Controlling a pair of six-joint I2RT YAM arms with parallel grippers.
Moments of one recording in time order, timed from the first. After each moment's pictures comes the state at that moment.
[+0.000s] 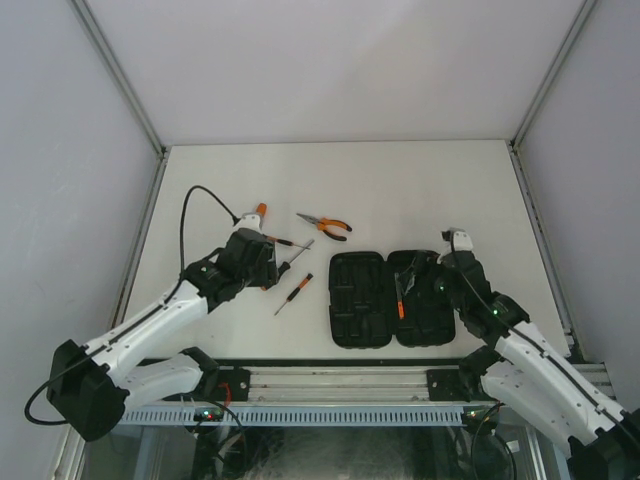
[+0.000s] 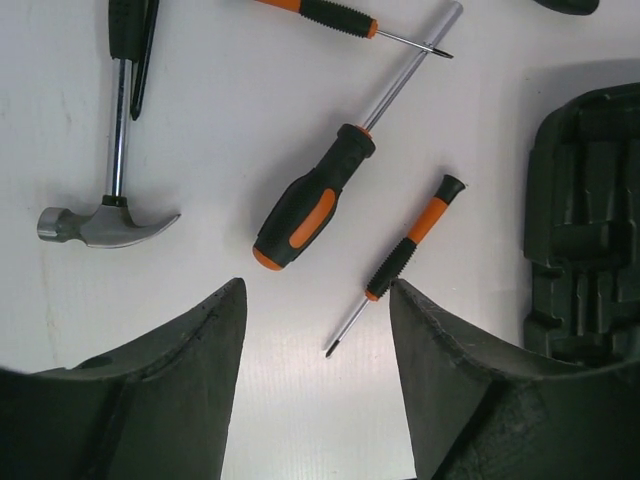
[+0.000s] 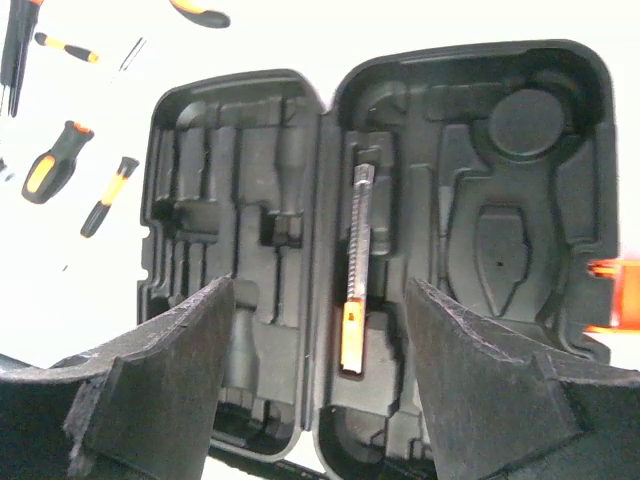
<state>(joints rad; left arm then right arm) -0.62 1.04 0.75 -0.54 -0.29 -0.54 0.54 0.71 0.53 -0.48 0.09 0.58</state>
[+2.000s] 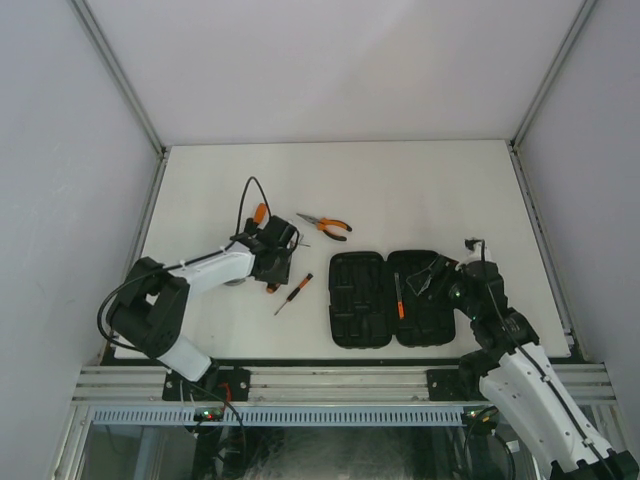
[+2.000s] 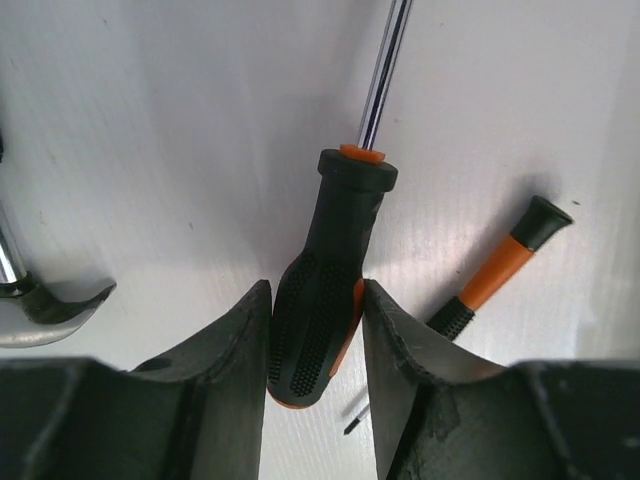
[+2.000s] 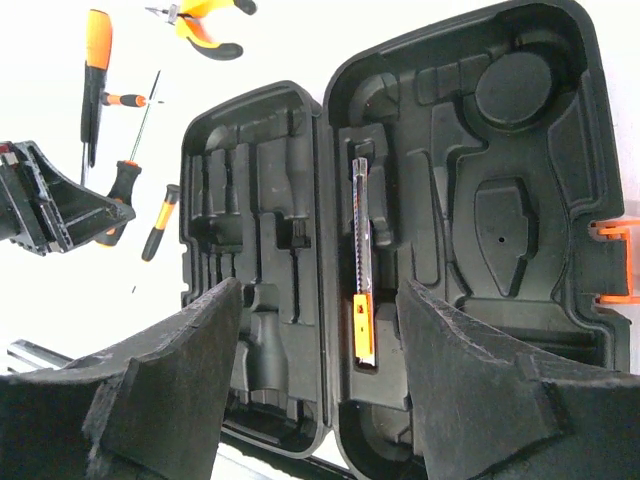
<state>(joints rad) -0.58 1.58 0.89 -0.50 -0.20 -0.41 0.30 0.52 0.39 -0.45 -0.13 0.69</state>
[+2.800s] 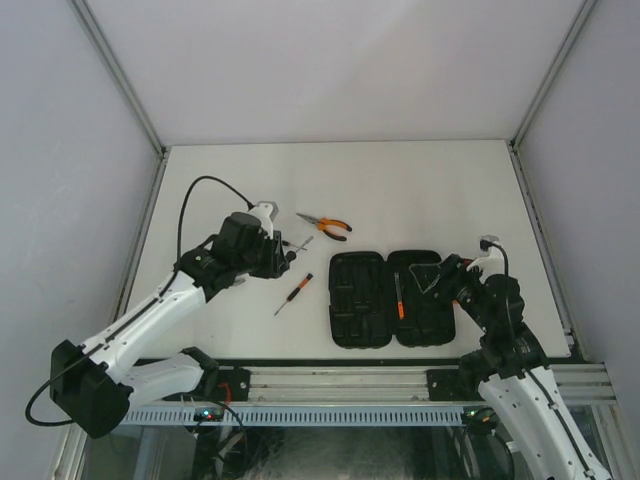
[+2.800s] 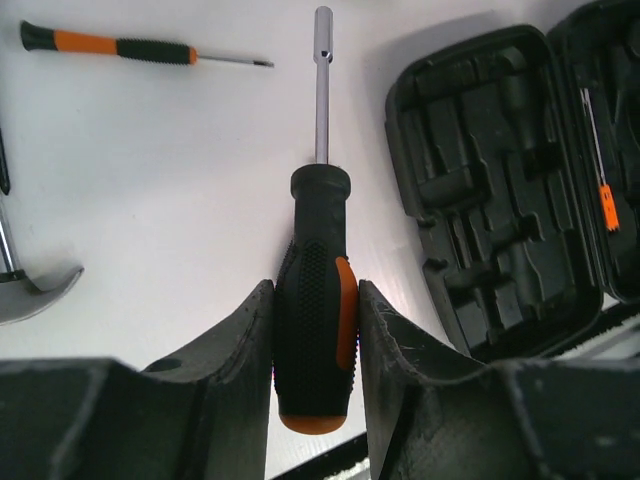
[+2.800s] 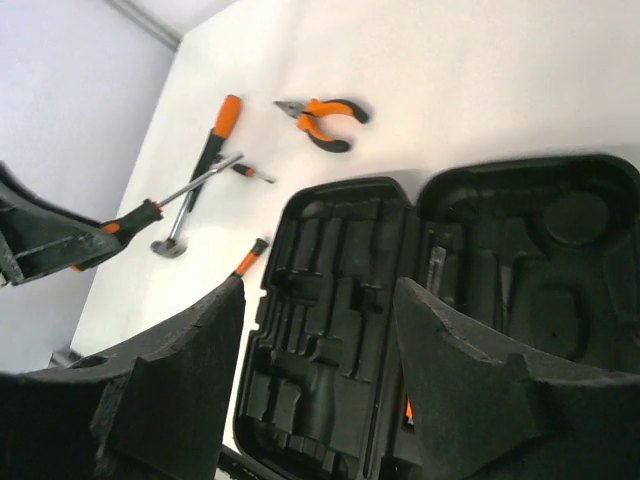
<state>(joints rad) -0.59 1.08 0.86 -0.53 -0.01 -0.40 0.30 0.30 0.38 -0.36 -0.14 0.67</state>
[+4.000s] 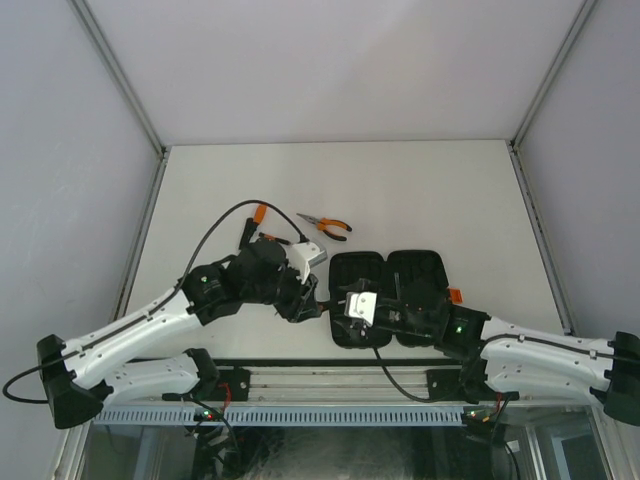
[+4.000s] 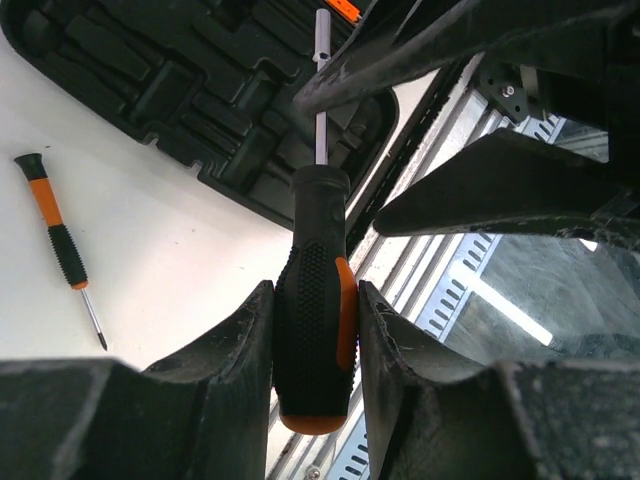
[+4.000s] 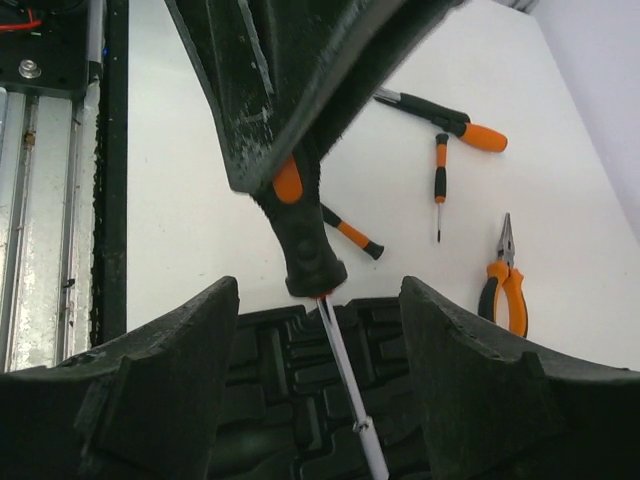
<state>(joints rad) -0.96 1.00 0.93 -0.64 0.24 -0.25 1.14 0.83 0.45 0.12 -0.13 -0.45</state>
